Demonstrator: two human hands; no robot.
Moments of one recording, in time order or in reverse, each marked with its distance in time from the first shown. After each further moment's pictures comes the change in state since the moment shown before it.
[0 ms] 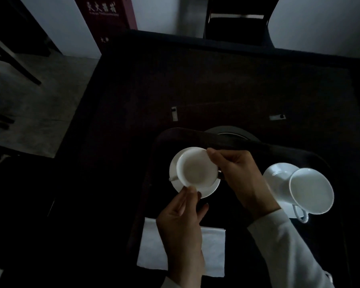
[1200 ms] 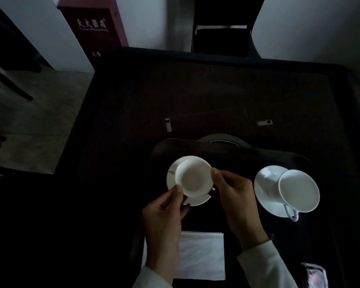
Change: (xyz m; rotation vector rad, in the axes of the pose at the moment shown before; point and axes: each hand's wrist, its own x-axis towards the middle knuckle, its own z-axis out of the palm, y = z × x) left_hand 0.022 0.036 -0.012 0.134 -0.136 0.031; right_hand -0.039 0.014 0.016 0.243 0.264 0.075
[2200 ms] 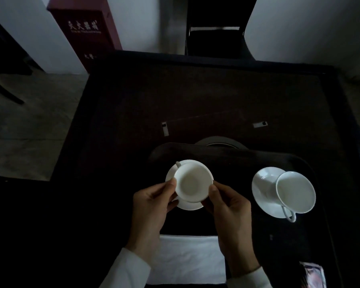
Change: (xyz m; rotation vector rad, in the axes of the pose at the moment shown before) left_hand 0.037 0.028 -0.011 0.146 -0.112 -0.061; right_hand -0.032 0.007 0.016 0.159 0.166 0.009
